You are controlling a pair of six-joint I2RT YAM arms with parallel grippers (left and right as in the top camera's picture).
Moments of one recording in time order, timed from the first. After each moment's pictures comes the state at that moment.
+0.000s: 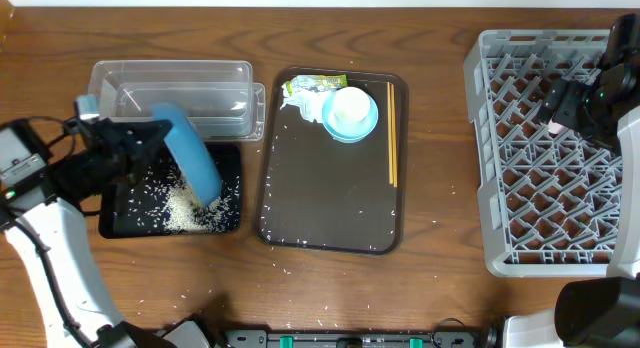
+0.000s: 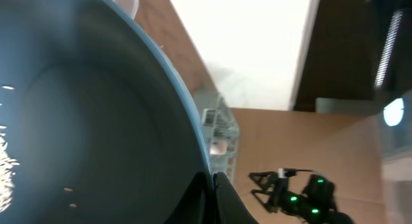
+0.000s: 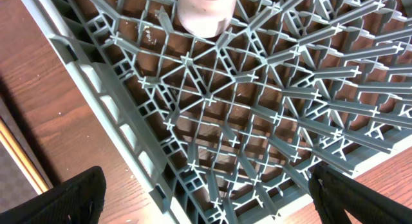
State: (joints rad) left arm 0.63 1.34 1.10 -0.78 1.25 -0.50; right arm -0.22 1.65 1.72 -1.31 0.15 0.28
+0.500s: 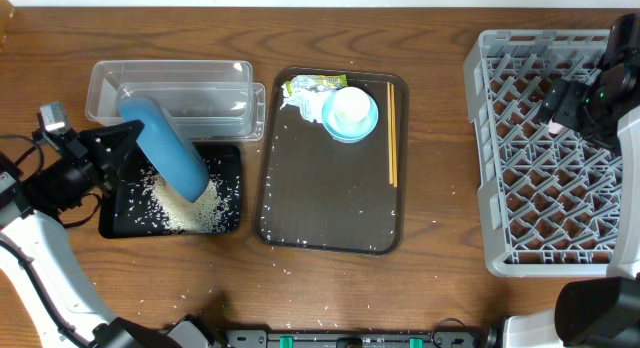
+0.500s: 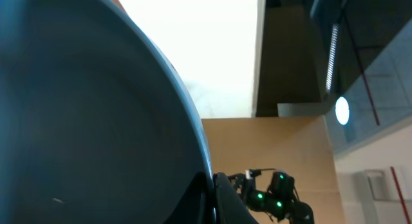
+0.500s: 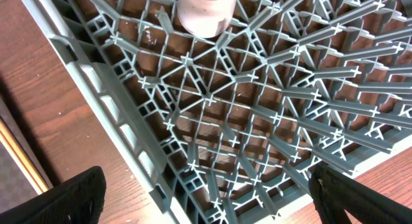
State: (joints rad) left arm 0.77 1.34 1.10 -0.79 1.43 -0.46; right arm -0.22 1.65 1.72 -1.31 0.15 0.28
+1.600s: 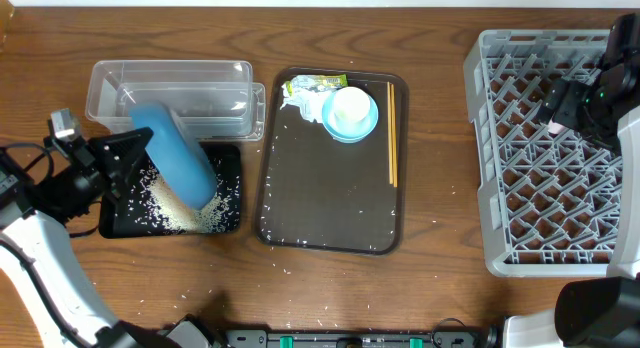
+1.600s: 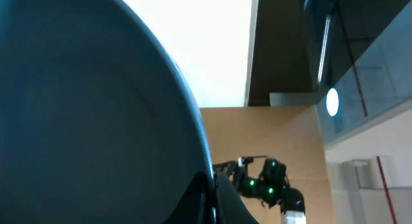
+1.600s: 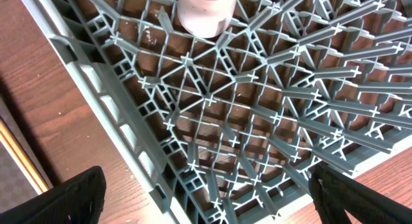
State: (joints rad) left arm 0.75 1.32 1.10 -0.98 1.47 -0.31; right arm -0.22 1.65 1.72 -1.31 0.15 0.28
